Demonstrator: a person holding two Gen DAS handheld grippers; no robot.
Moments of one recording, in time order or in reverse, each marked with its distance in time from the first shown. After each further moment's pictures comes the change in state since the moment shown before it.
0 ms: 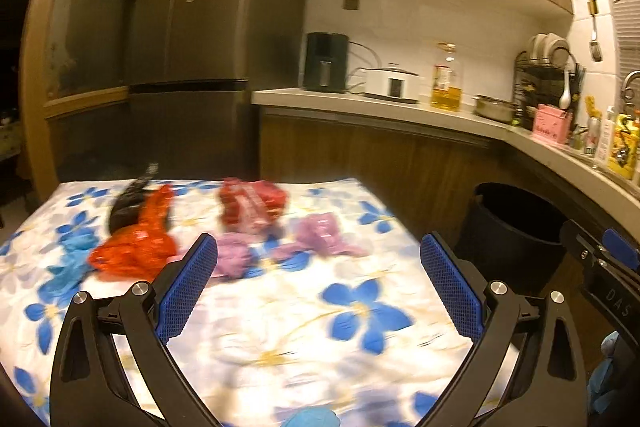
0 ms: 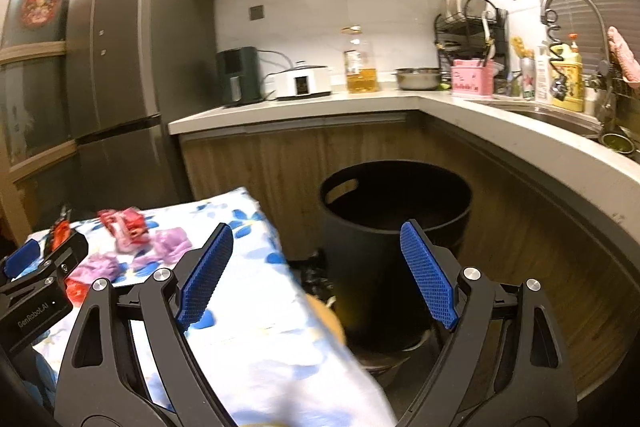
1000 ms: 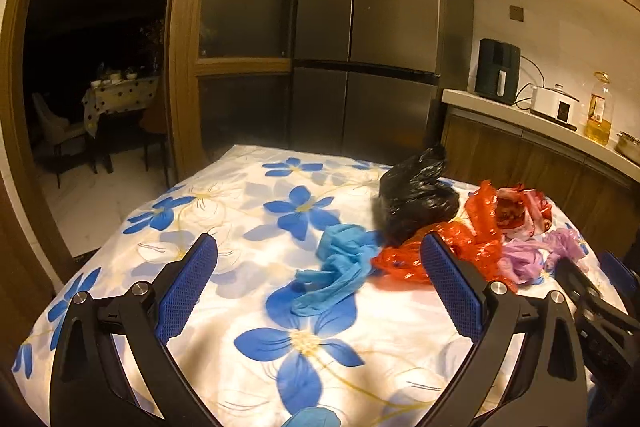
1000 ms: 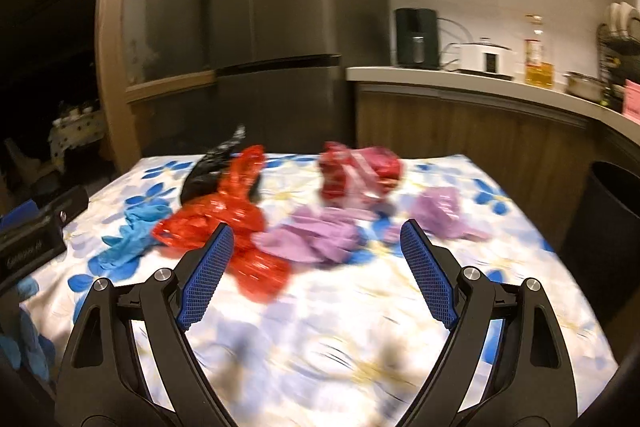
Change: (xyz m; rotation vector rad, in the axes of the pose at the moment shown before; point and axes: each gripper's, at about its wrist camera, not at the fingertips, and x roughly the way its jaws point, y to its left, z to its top) left arm -0.018 0.232 -0.016 -0.186 0.034 0.450; right arm 0.051 0.255 -0.056 -0.233 0.114 0.472
